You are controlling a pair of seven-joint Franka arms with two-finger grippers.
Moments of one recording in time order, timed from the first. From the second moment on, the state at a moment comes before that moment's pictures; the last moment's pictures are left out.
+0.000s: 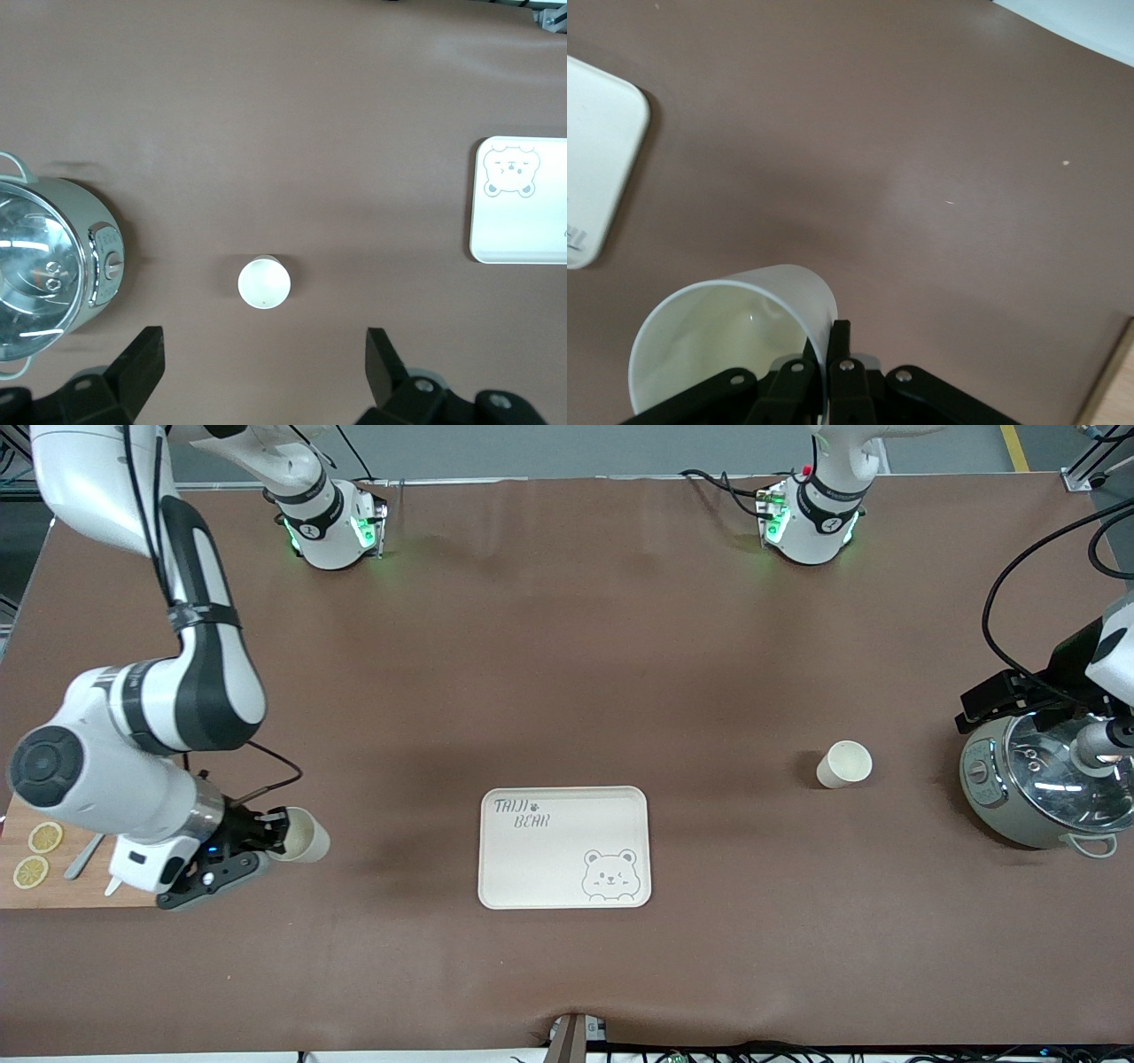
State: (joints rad) left arm 0.00 0.16 -0.04 -1.42 -0.05 1.66 -0.06; right arm 0.15 0.56 -0.10 -1.37 0.13 1.97 -0.42
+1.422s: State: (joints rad) left arm -0.04 0.13 0.01 -1.42 -0.05 1.62 0.08; right arm 0.03 0.73 -0.09 -1.41 0.17 2.16 -0.70
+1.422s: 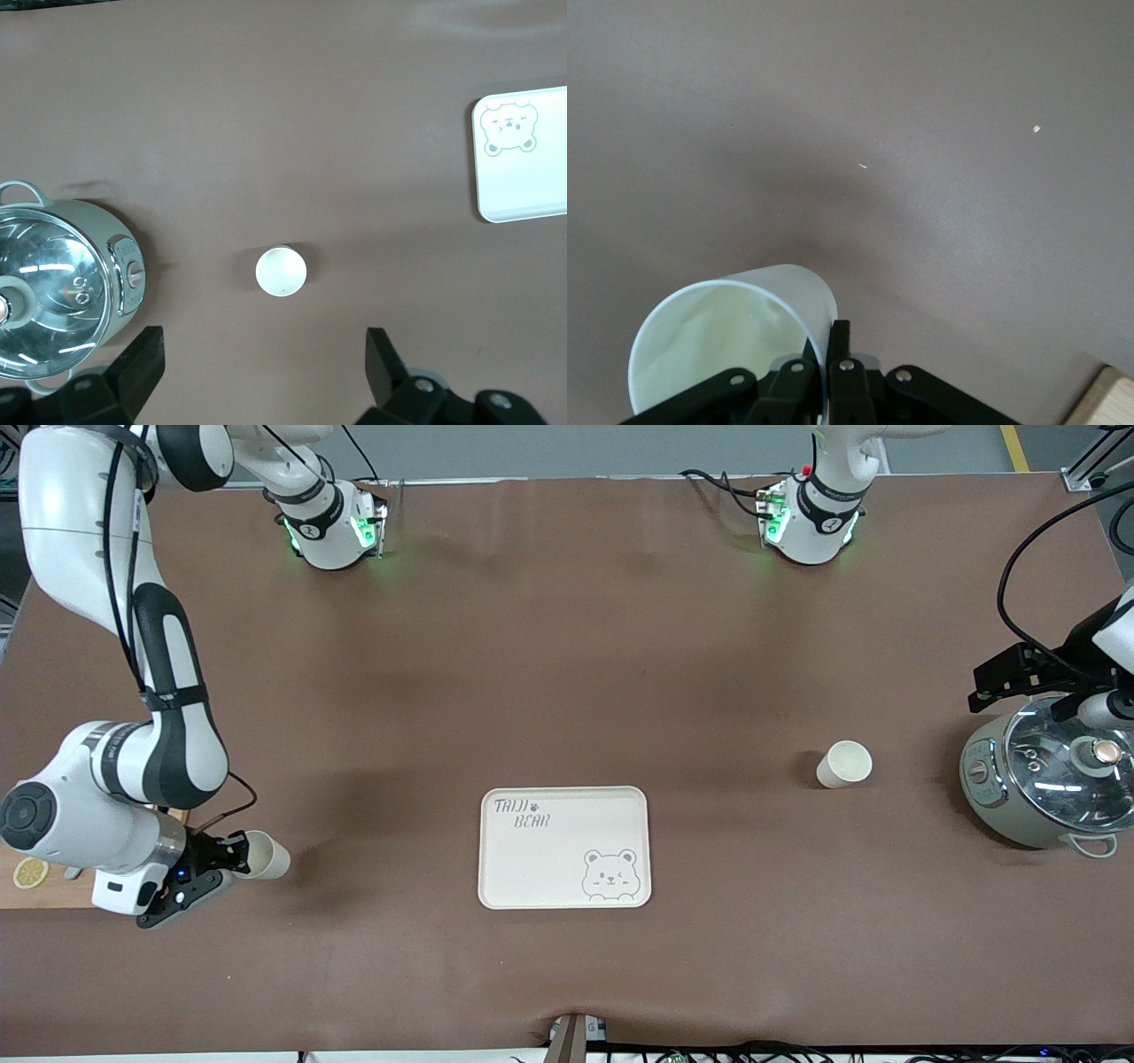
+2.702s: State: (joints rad) left arm -0.05 0.11 -0.03 -1.43 0.01 1.59 0.12; right arm 0.03 0.79 -0.09 -1.43 0.17 2.25 -0.70
